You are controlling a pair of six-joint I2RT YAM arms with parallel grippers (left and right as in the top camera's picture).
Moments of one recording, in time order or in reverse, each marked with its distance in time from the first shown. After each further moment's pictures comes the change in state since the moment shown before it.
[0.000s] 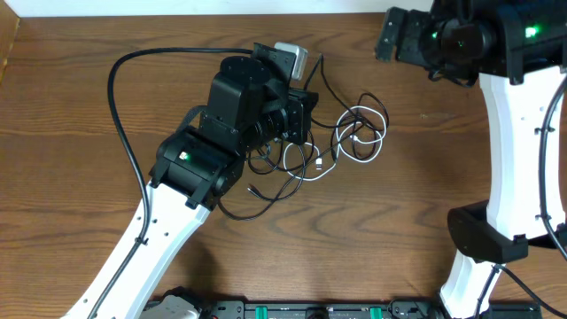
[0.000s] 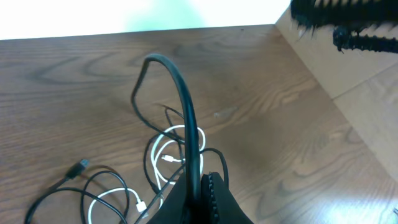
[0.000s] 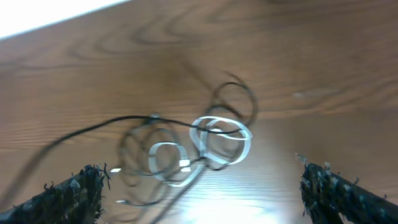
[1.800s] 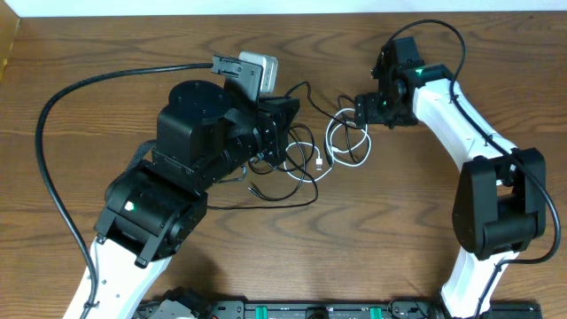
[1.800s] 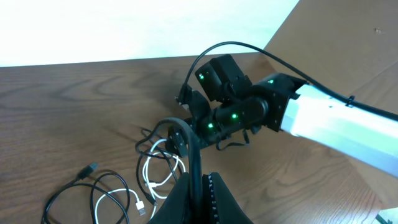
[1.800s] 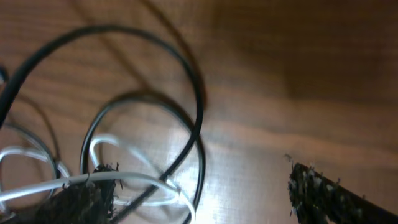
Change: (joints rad) left arm 0.000 -0.174 0.045 -0.108 -0.027 -0.027; right arm -0.047 0.000 -1.177 0.928 -0.101 -0.275
